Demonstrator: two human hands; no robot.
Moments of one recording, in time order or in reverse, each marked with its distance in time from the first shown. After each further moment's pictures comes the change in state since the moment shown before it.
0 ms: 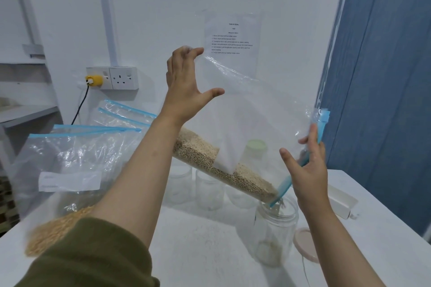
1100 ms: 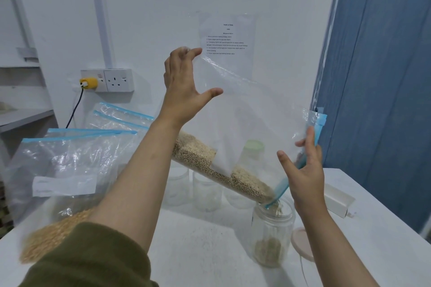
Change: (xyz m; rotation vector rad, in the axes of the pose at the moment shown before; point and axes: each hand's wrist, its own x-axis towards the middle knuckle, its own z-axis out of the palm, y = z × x) left_hand 0.000 0.009 0.006 -0.012 0.010 0.002; right_hand -0.004 0.003 -0.001 0.041 0.013 0.018
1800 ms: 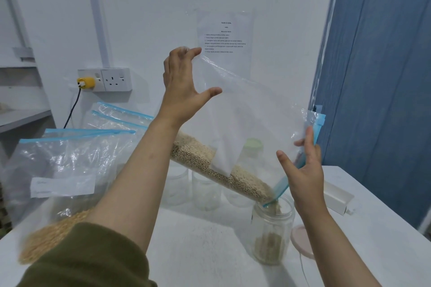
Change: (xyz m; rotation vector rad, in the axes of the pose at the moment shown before) left_hand -0.001 0.000 0.001 -0.005 -0.022 0.002; right_hand -0.001 0.009 -0.003 0.003 0.000 0.003
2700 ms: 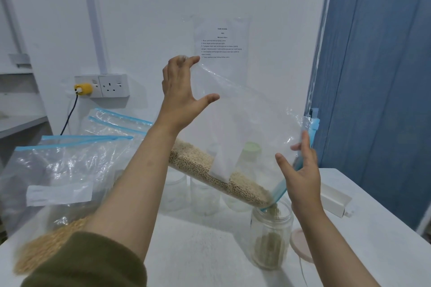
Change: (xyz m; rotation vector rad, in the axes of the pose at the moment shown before) left_hand -0.001 -0.001 0.002 -0.011 -0.022 0.000; right_hand 0.001 -0.005 0.003 -0.002 0.032 0.043
